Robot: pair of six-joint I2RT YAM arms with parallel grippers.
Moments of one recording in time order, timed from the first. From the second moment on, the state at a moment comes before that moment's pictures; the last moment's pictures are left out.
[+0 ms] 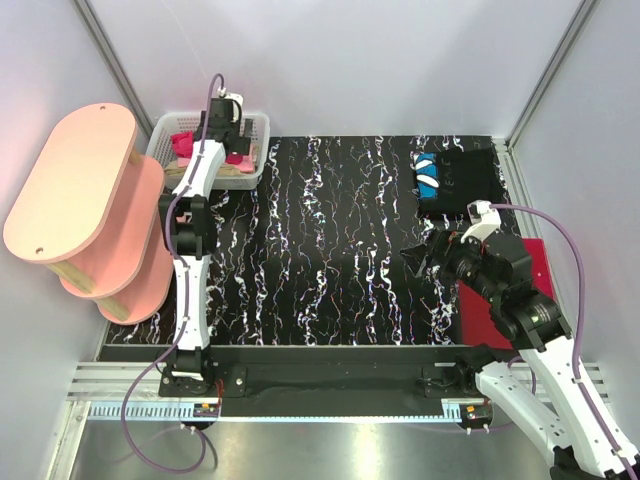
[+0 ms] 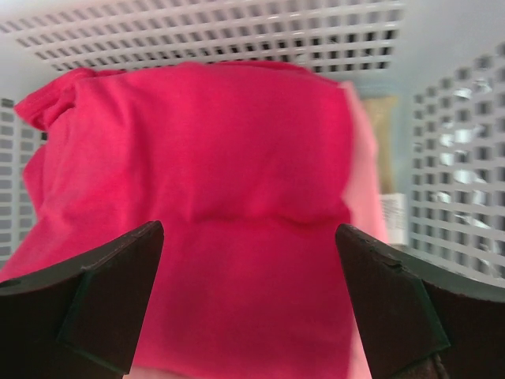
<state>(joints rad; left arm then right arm) -0.06 2.52 2.41 -0.56 -0.22 0.14 0.41 0.61 0.85 -0.59 -0.13 0.53</state>
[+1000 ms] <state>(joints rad) -0.07 2.53 2.30 -0.45 -0.21 0.27 0.41 0.64 0.87 -0.55 -0.24 0.54</state>
